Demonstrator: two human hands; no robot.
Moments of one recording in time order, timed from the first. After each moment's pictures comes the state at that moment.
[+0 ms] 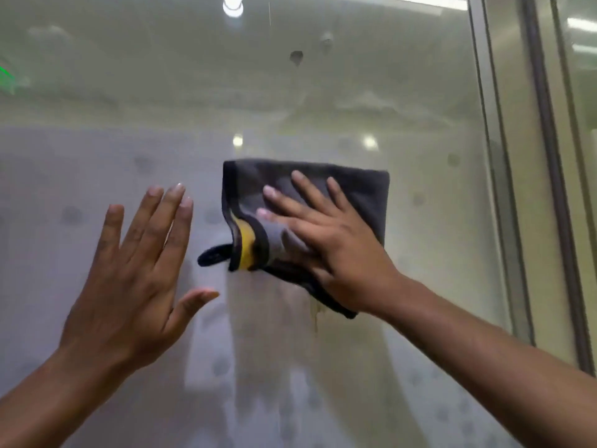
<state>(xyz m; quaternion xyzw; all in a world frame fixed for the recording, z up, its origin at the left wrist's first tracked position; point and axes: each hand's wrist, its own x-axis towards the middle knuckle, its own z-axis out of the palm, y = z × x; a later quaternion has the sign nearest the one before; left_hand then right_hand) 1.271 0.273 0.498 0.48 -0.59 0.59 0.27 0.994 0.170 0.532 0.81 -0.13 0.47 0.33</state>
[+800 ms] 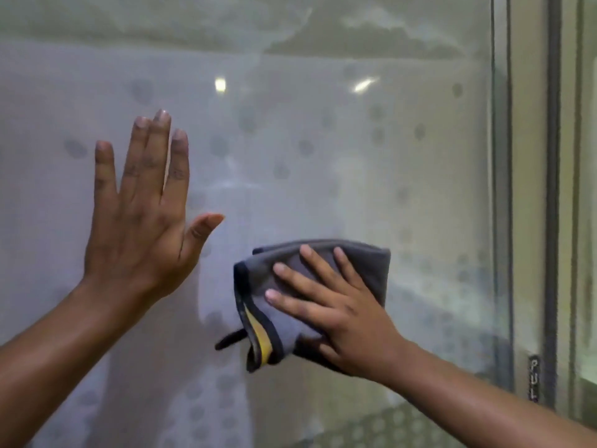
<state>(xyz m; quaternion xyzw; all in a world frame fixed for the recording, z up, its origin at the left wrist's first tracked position) 1.269 0.287 0.489 0.51 -0.59 0.55 0.30 1.006 0.187 0.359 0.83 -0.17 0.40 0.35</state>
